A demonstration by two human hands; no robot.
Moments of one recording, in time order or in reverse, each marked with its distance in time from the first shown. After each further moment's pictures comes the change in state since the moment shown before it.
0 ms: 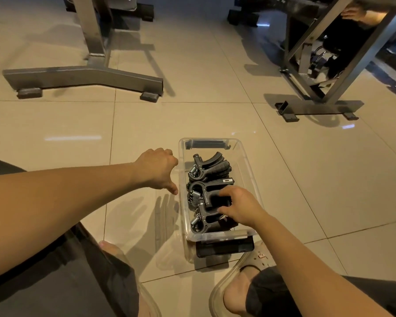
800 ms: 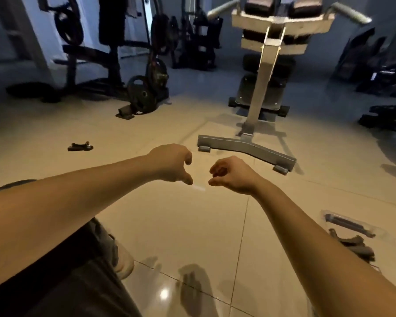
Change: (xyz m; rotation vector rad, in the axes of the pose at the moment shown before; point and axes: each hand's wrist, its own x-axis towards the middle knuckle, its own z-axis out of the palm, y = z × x) left_hand -0.419 -0.196 -0.039 -0.242 0.319 -0.637; right_hand -0.053 -0.481 -0.019 0.132 -0.067 -0.720
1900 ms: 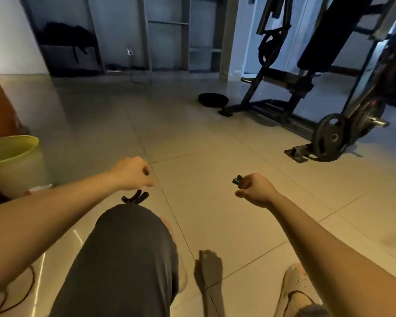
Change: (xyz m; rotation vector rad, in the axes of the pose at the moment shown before) left_hand -0.161 -0.697 -0.018 -0.254 0.138 -0.995; right_hand 0.508 -0.401 0.347 -0.134 -0.336 -0.310
